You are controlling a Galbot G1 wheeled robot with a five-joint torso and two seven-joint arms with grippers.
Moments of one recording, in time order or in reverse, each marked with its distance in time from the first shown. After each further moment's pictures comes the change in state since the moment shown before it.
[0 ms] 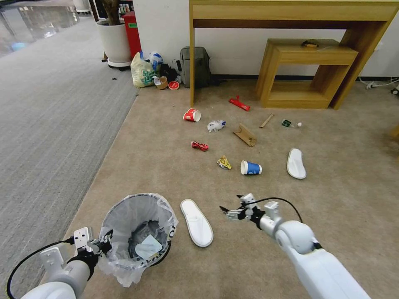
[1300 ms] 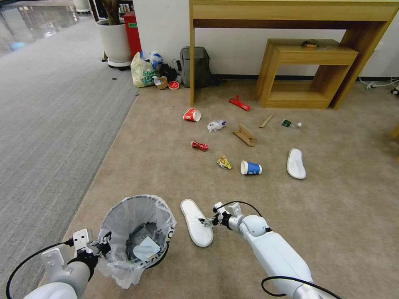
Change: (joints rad) left arm -0.003 -0.019 0.006 0.010 0.025 0.000 -0.015; right arm 0.305 0.258 -0.169 -0.630 -0.120 0.056 -0.073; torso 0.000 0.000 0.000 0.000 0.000
